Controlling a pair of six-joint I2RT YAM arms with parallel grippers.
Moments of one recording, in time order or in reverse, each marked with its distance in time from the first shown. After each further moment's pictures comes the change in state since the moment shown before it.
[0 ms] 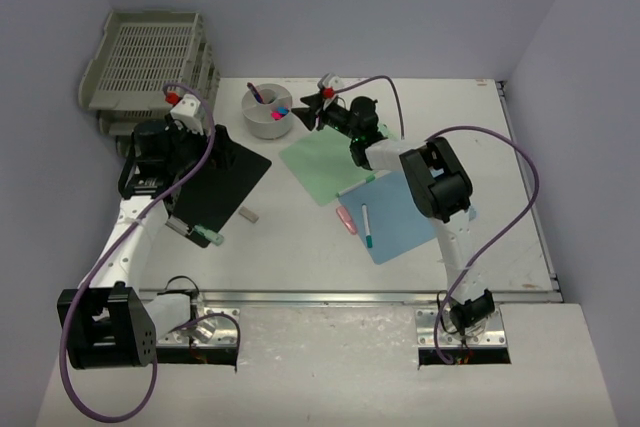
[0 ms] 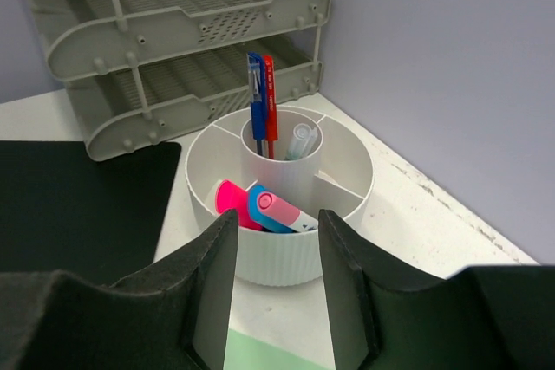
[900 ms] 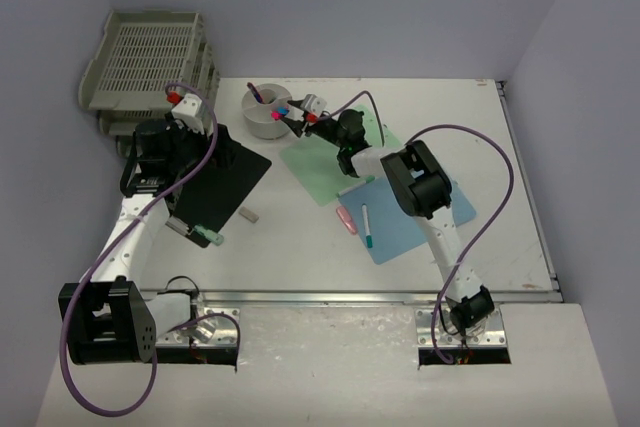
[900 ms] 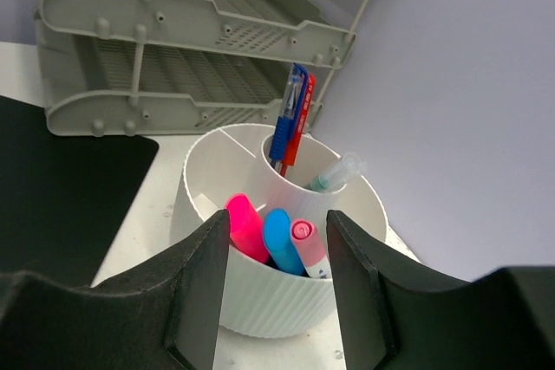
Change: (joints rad) left arm 0.000 0.024 -0.008 0.043 -0.012 0.020; right arm 0.047 0.183 0.119 0.182 -0.051 -0.247
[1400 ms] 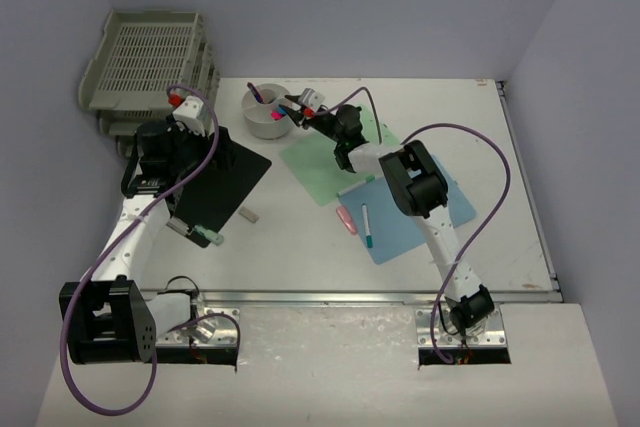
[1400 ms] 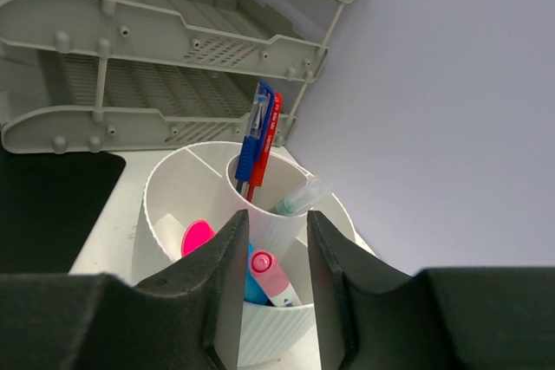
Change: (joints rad) left arm 0.000 0.002 -0.015 0.001 -0.002 0.004; right arm 0.000 0.047 0.102 -0.023 0.041 -0.023
